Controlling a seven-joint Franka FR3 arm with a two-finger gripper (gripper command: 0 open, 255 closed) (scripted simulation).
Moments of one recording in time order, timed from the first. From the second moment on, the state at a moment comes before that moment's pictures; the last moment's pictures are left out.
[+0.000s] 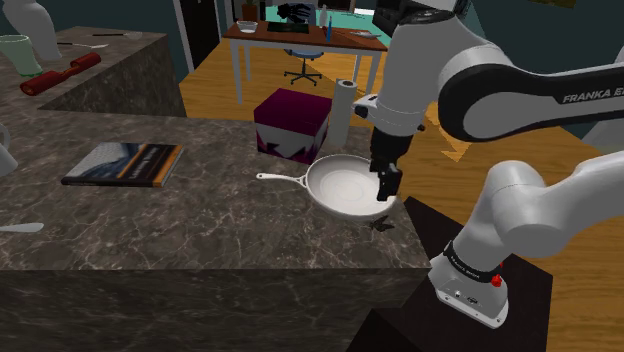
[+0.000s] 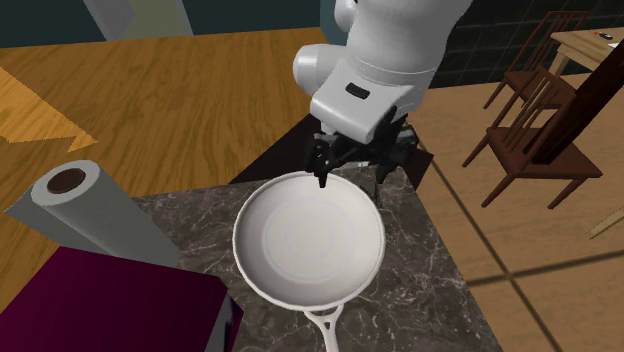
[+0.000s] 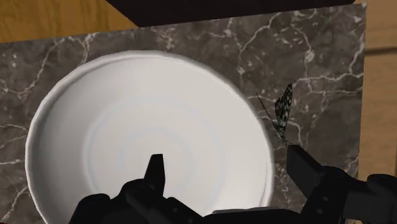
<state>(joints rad) 0.34 -0.77 0.21 -2.63 0.07 1.82 -0.26</state>
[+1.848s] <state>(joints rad) 0.48 -0.73 0.29 -2.78 0.15 2.04 -0.34</state>
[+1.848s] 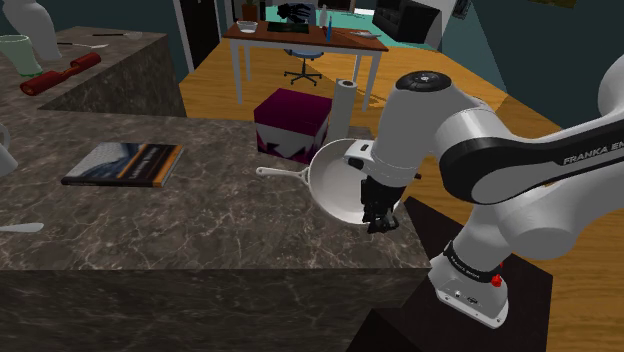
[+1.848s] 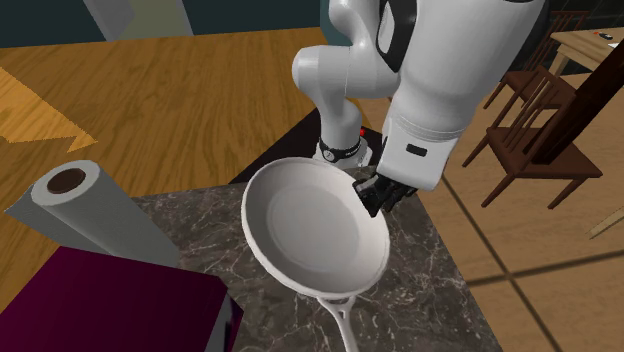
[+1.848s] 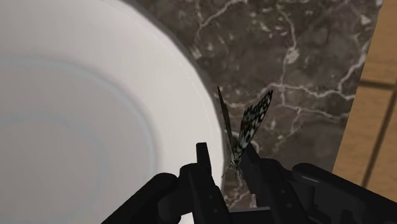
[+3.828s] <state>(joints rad) 0.46 -0.78 0.23 -2.46 0.11 1.65 -0.35</state>
